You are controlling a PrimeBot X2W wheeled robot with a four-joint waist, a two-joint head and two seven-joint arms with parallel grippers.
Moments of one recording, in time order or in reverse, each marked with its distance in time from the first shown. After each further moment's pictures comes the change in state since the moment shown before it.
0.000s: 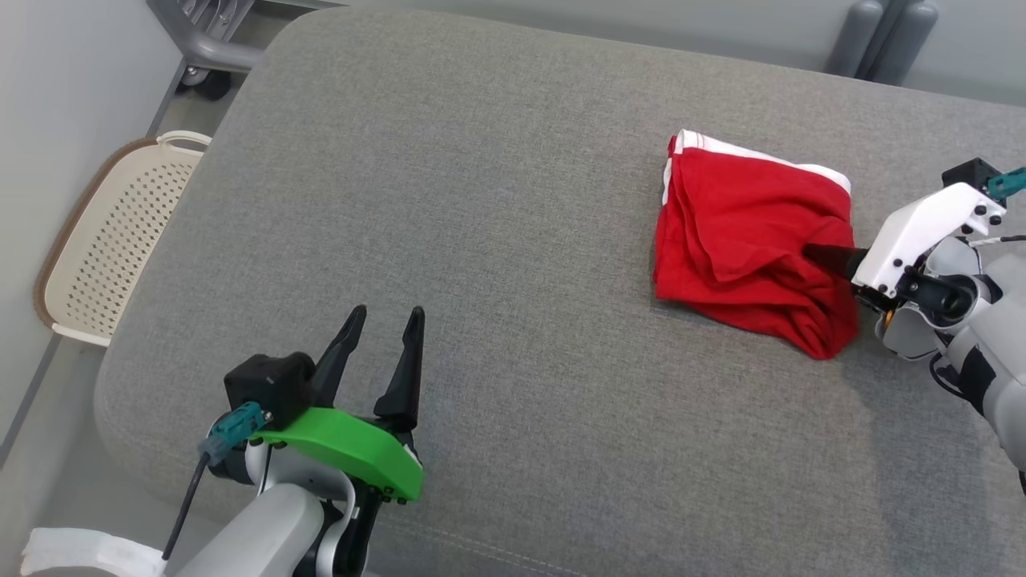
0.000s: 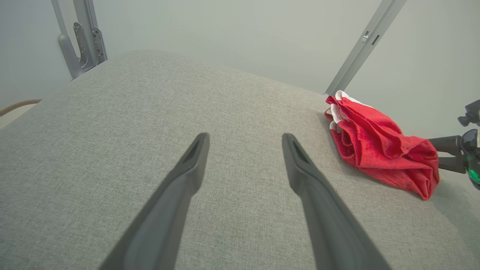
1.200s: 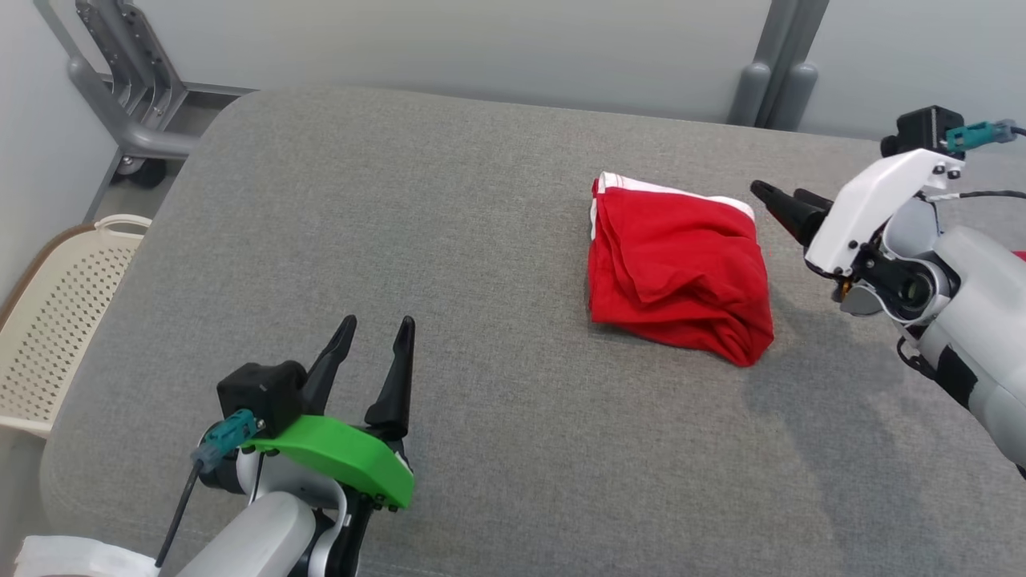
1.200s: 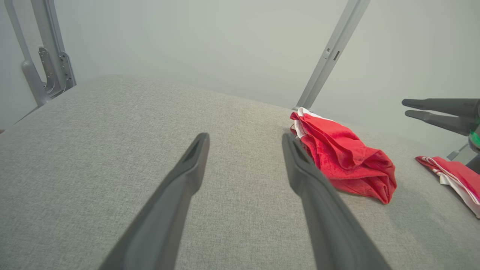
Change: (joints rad) left arm 0.016 0.015 0.004 0.003 -0.001 0.003 0.001; right arm 0.012 -0.047 0.044 -0.308 -0.111 0.000 -0.227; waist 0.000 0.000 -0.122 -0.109
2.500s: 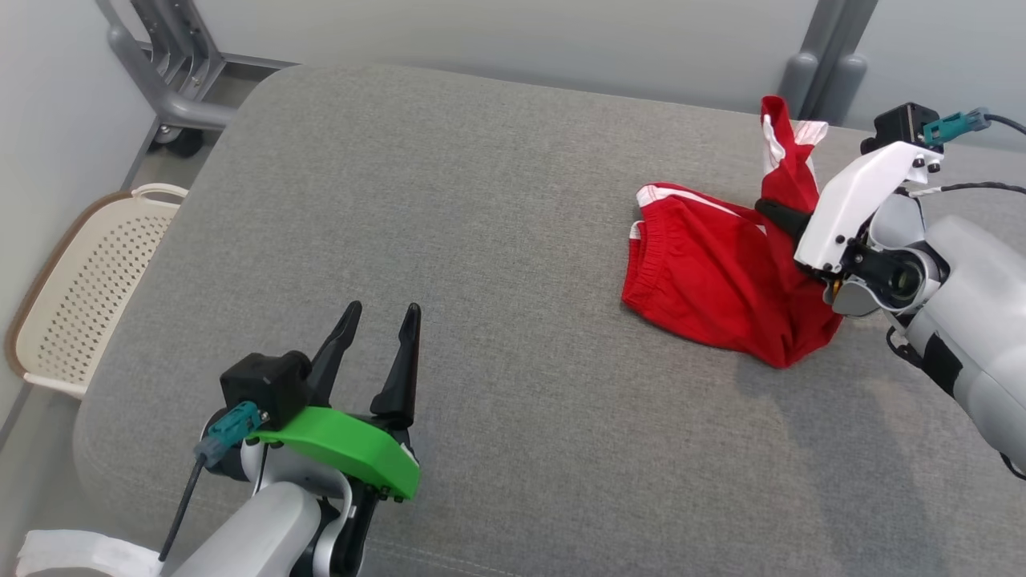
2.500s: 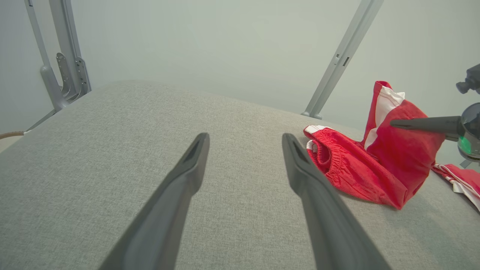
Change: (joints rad) left arm -0.019 -0.007 0.000 -0.007 0.015 -0.006 -0.010; right arm -0.038 0.027 0.014 0.059 -0.001 0.000 0.128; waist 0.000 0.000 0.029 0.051
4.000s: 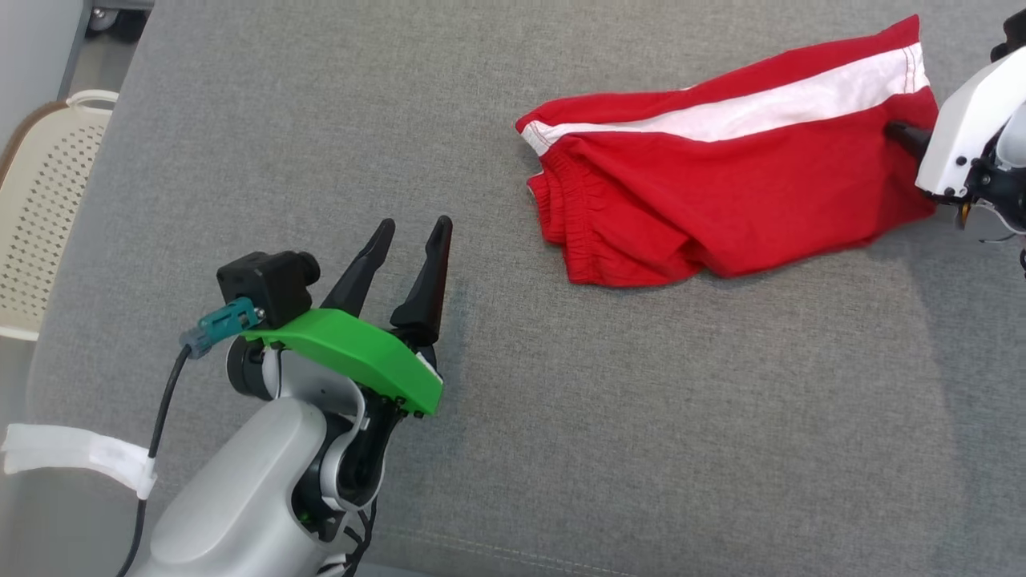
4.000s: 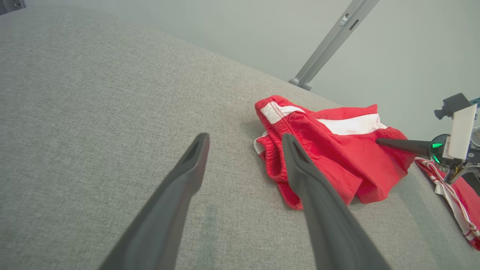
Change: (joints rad) left arm -0.147 -0.060 0.038 -0.050 -0.137 -0.004 0.141; right arm -0.147 -0.134 -0.005 0.065 -0.154 0.000 0.091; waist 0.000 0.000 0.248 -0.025
